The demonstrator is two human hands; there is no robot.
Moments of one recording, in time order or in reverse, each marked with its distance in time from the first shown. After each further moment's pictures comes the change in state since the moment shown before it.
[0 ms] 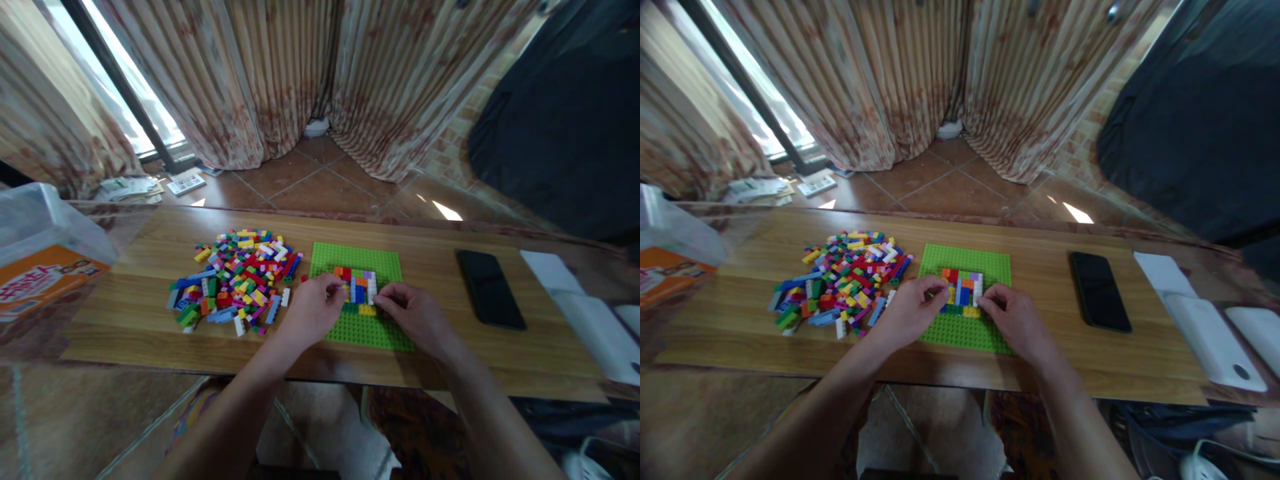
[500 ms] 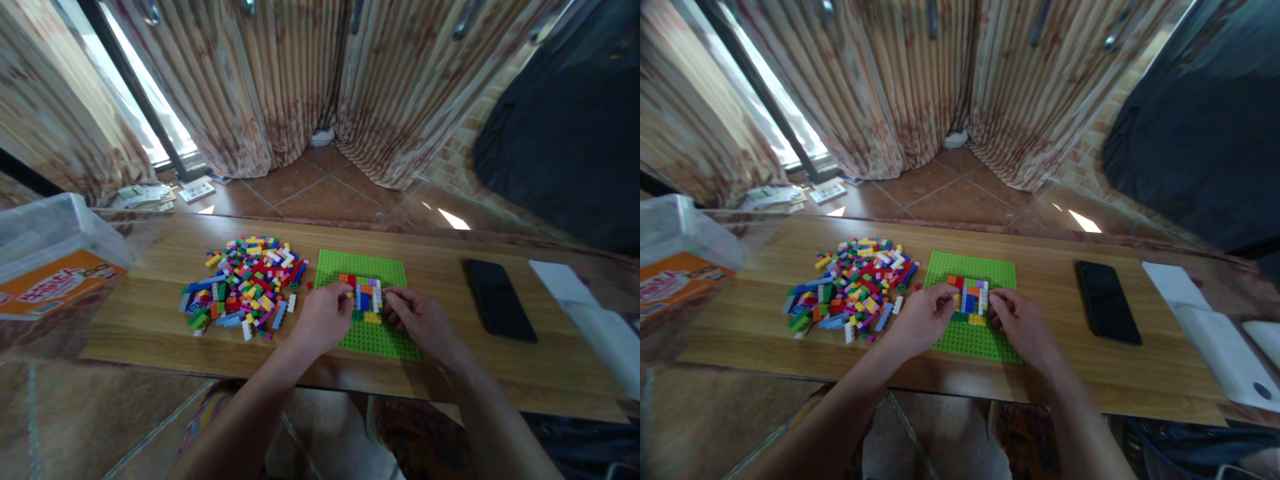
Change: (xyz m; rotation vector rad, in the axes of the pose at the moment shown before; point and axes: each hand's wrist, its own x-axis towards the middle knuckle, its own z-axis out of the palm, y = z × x) left_hand -0.003 0.009 0.003 0.039 -0.028 0.009; right_hand 0.001 0.007 0.000 0.157 0.009 0.116
